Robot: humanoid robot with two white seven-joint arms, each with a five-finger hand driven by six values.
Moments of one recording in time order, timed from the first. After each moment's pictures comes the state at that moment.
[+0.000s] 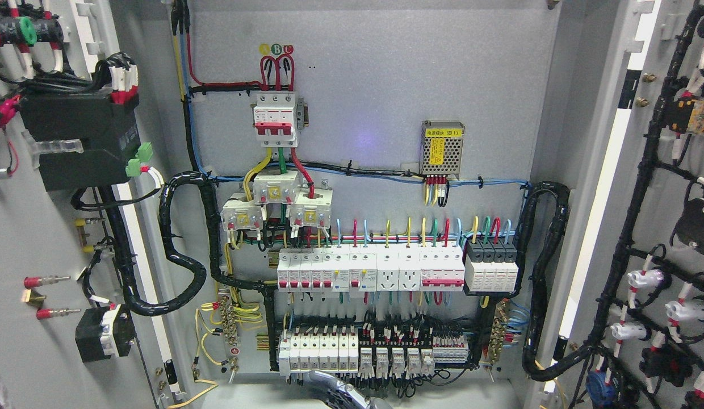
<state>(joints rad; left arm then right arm) 0.73 0.27 -0.30 -1.55 -0.07 -0.19 0.07 -0.14 -0.13 0.39 -1.92 -0.45 0.15 0.40</state>
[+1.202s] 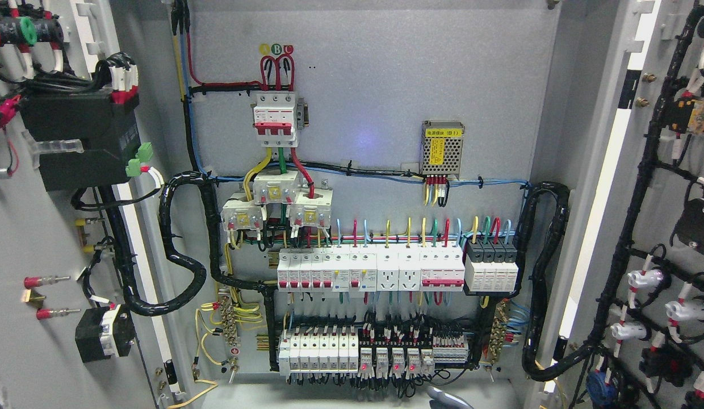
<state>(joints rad) 0.59 0.37 -0.35 -1.98 0.01 -0.25 0.07 0.16 -0.31 0.14 -2.07 -0.46 -0.21 0.40</state>
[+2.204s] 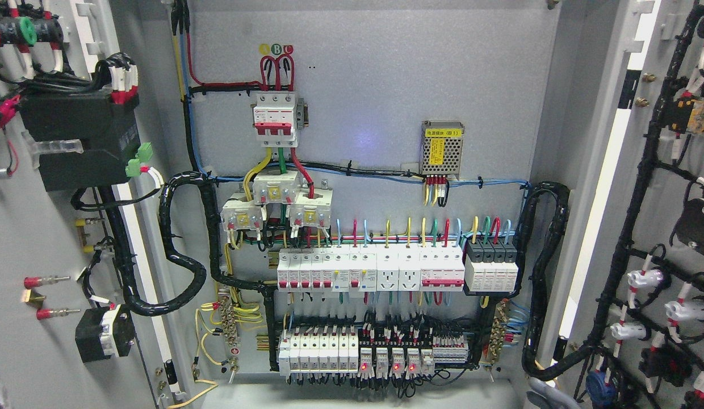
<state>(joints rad) 0.50 0.38 -0.32 -2.07 0.07 -0.56 0.08 0.28 -0.36 -0.07 -2.09 -0.60 -0.32 0.41</state>
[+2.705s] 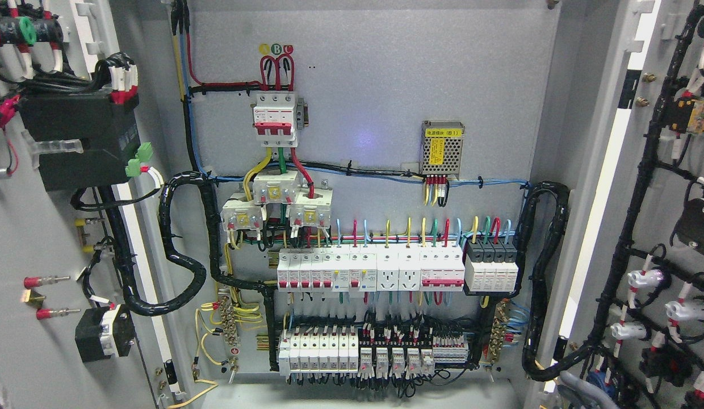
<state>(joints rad) 0.42 0.40 -0.24 -2.08 0.20 -0.57 0.08 0.30 -0.37 -0.13 -2.09 -0.62 -0.33 0.41</state>
